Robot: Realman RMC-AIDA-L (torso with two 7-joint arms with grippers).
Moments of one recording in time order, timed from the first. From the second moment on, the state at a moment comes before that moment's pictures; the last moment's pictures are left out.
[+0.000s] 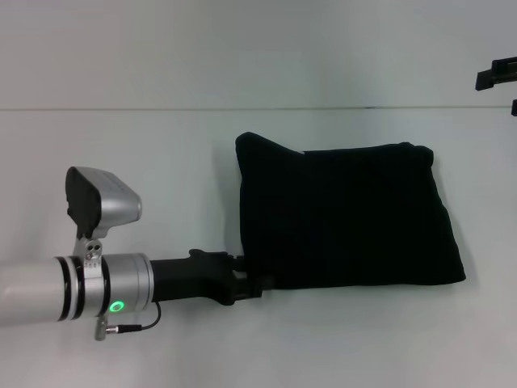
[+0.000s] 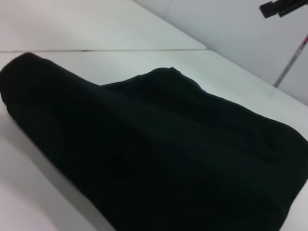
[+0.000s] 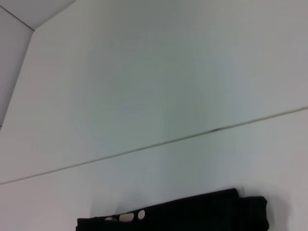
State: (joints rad) left arm -0.64 -2.17 0.67 0.40 2.13 1.17 -1.46; right arm 0.86 1.76 -0.61 -0.70 -2.43 -1.42 2.73
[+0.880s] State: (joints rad) left arm -0.66 -2.17 0.68 0.40 2.11 1.18 -1.49; right arm 0.86 1.76 -0.60 -0.70 -2.43 -1.42 2.73
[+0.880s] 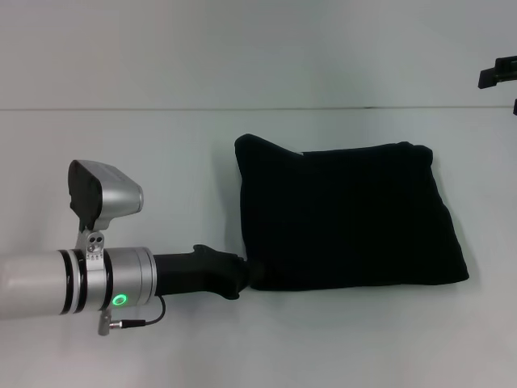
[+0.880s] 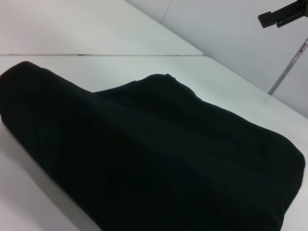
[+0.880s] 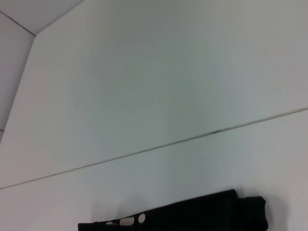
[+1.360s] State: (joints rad) left arm -0.52 -2.16 0.66 0.55 2.12 1.30 -1.51; right arm 0.85 1.76 -0.59 -0.70 -2.43 -1.42 2.73
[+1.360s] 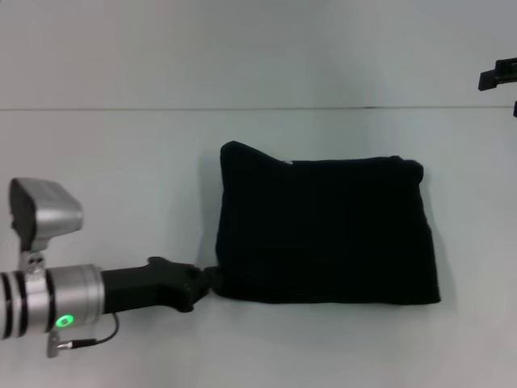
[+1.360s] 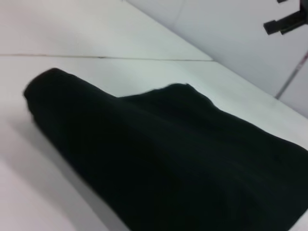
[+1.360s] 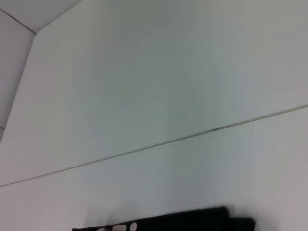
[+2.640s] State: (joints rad) left arm -0.66 -2.09 0.50 0.52 2.30 1.51 -2.36; right arm 0.85 1.76 -0.59 -0.70 -2.43 -1.43 2.73
